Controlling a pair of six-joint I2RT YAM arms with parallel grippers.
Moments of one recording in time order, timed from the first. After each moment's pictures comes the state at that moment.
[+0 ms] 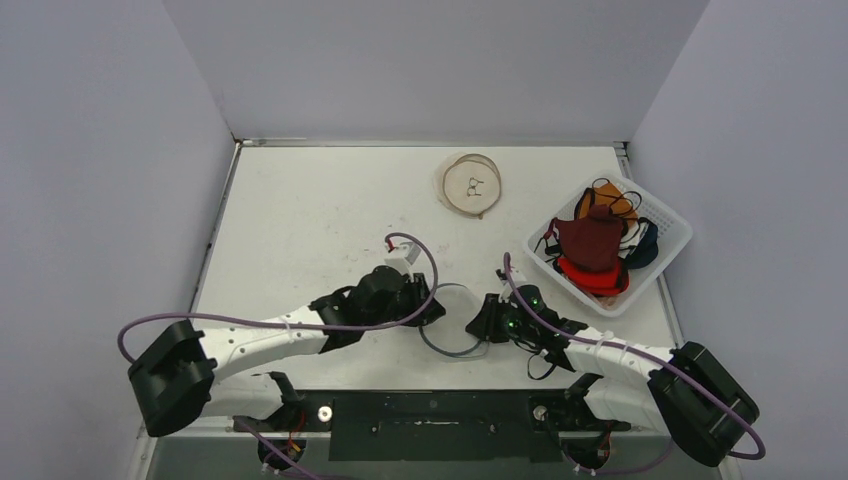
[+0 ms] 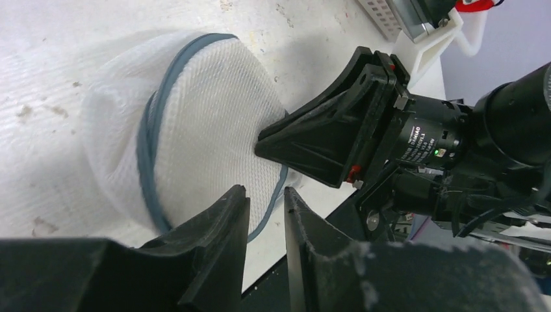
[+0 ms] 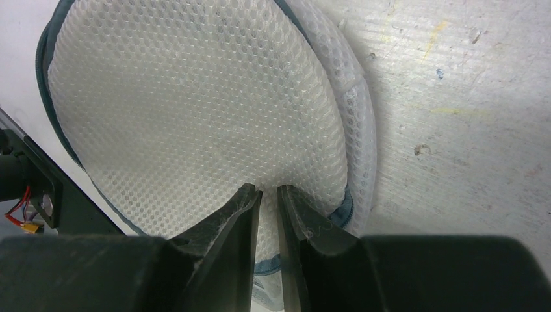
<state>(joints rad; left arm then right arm) -0.98 1.19 0.61 0.05 -0.04 -0.88 0.66 1.11 0.23 0.21 -0.20 0.66</state>
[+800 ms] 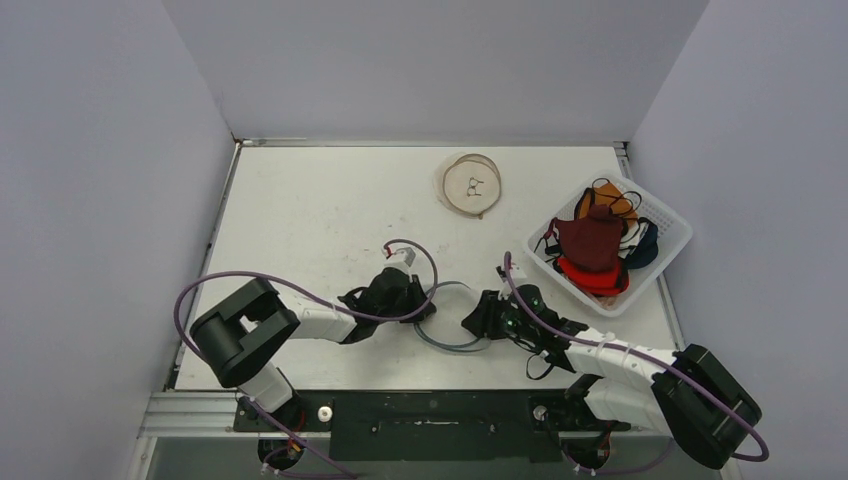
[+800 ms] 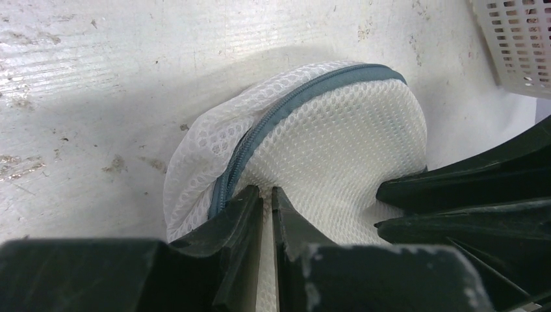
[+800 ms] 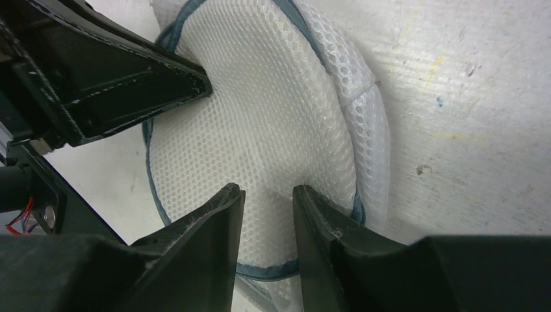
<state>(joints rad) -0.87 1.60 0.56 0.39 -0.04 -0.87 0.68 1.11 0.23 0.24 -0.16 0.65</state>
